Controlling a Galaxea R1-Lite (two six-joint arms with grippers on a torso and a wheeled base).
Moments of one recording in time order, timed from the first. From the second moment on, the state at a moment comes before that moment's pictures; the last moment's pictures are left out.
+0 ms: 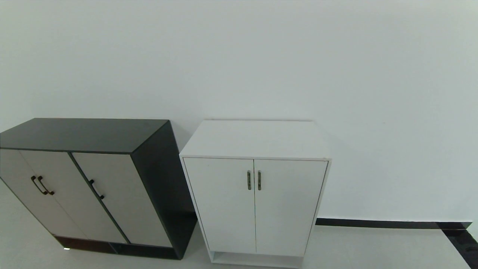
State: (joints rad) left arm 0.00 0.00 0.00 0.00 -0.02 0.01; right arm 0.31 0.33 -0.04 0.02 -0.07 0.09
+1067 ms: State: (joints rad) left arm 0.00 0.00 0.00 0.00 -0.02 0.01; right arm 0.00 0.02 0.00 0.00 -0.01 0.01
